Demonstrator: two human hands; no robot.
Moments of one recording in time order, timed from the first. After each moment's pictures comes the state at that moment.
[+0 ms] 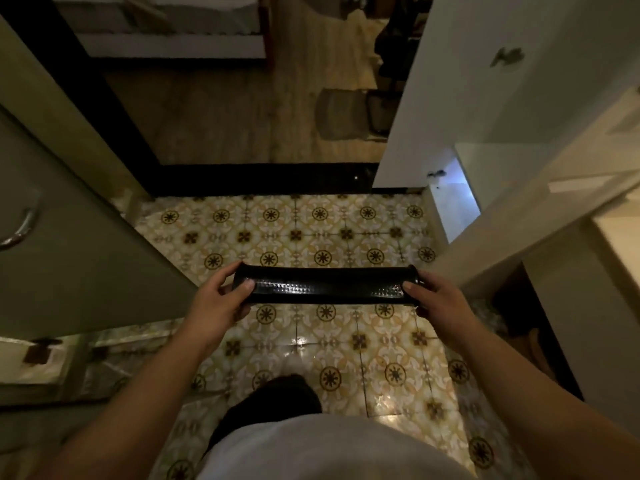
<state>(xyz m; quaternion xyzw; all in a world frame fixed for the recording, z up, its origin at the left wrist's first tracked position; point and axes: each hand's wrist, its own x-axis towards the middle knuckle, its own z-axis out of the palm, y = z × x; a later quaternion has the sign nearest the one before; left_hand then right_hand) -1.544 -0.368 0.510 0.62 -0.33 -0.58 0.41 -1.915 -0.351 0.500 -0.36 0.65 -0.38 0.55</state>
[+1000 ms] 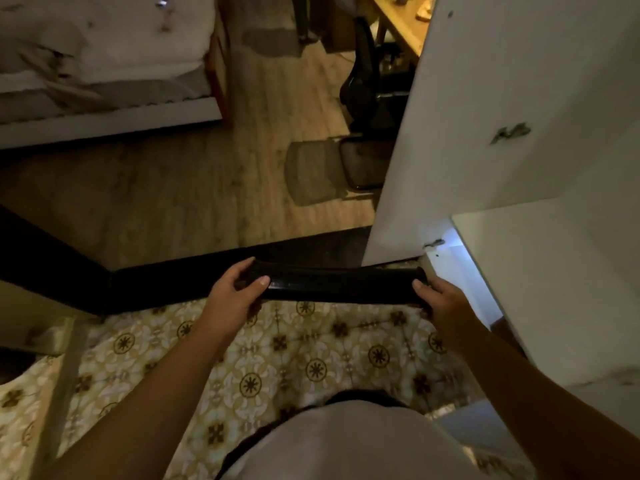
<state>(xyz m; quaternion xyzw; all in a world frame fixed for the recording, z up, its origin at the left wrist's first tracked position) -1.697 -0.899 0.530 0.59 -0.43 -0.57 0.38 -2.043 -0.821 0.488 -0.33 0.66 -0.45 0.50</state>
